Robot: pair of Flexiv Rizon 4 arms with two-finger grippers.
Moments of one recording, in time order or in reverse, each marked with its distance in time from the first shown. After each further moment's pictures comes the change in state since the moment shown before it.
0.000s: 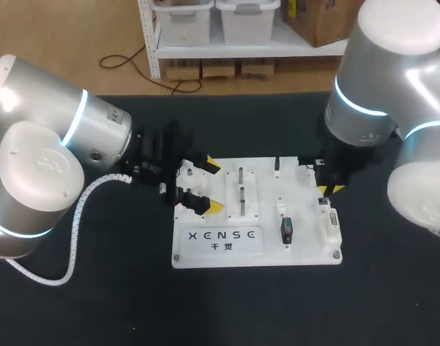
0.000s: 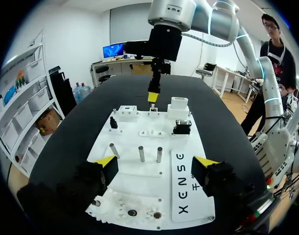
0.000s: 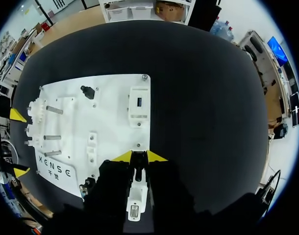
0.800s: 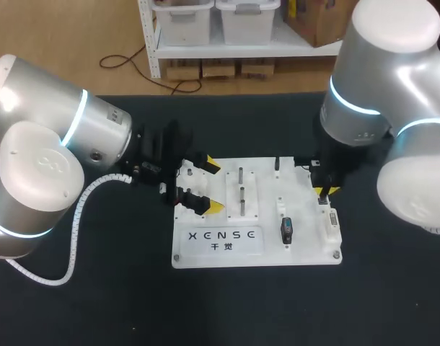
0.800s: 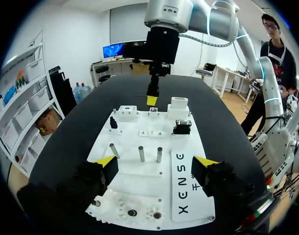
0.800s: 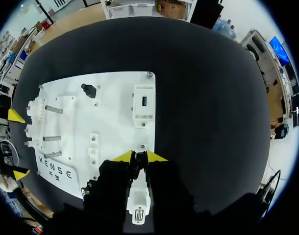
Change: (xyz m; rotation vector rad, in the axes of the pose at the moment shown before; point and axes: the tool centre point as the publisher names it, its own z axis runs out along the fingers) left arm 0.000 0.000 0.000 0.000 0.000 0.000; right arm 0.000 0.005 0.009 -0.009 0.026 0.003
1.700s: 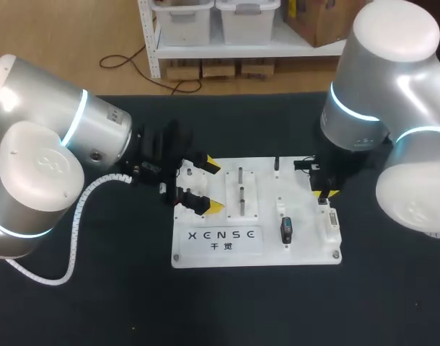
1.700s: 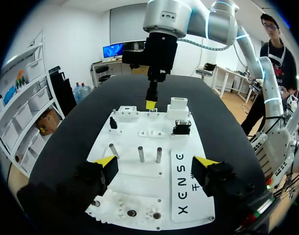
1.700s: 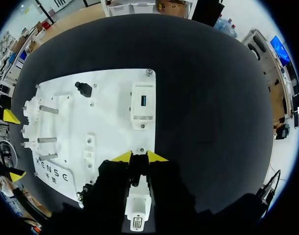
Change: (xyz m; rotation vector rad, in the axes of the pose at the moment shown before) left arm 0.000 0.000 0.000 0.000 0.000 0.000; right arm -0.002 0.000 0.013 -0.011 -0.007 -0.004
